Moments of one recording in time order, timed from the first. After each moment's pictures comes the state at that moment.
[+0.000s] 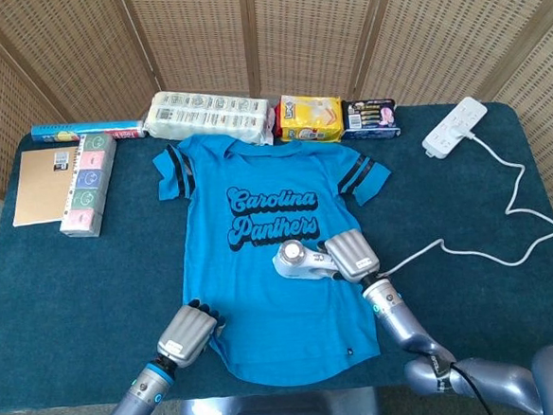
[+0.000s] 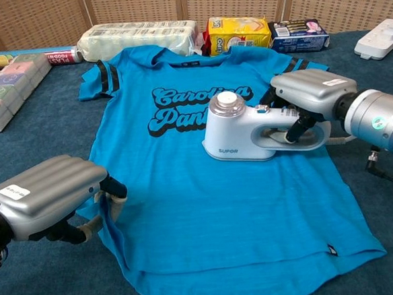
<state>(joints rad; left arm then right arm) -0.44 -1.63 0.07 -1.70 1.39 1.11 0.63 0.69 -1.71 0.16 -1.29 -1.19 0.99 -0.39</state>
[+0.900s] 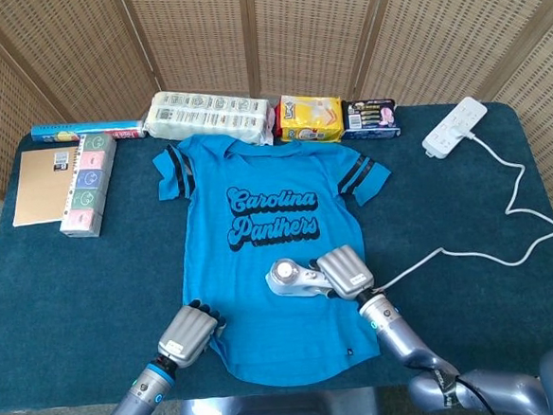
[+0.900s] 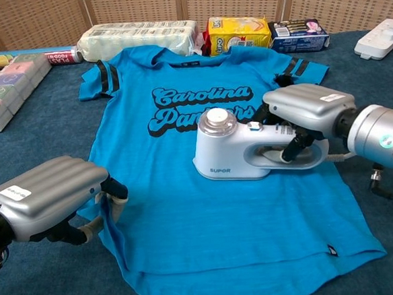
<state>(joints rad) -0.44 -1.63 0.07 -1.70 1.39 1.11 0.63 0.66 -1.66 0.10 -1.46 -1.24 1.00 -0.41</state>
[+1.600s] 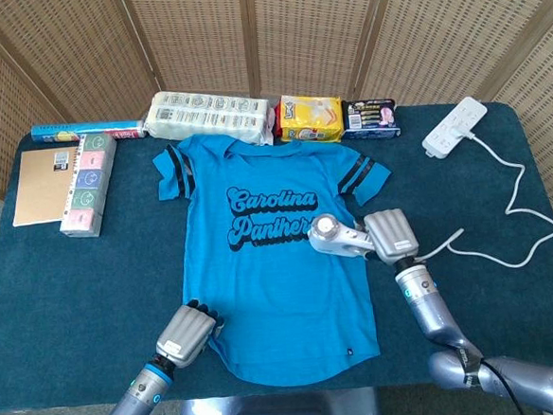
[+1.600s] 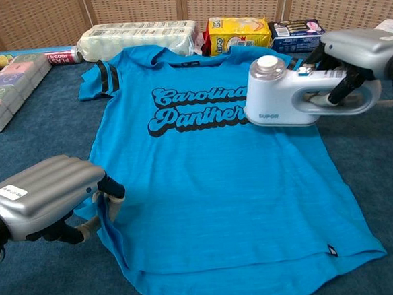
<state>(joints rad) -0.44 -1.62 0.07 -1.70 1.39 1.11 0.63 0.63 -1.54 0.24 -1.43 -1.10 1.07 -0.38</state>
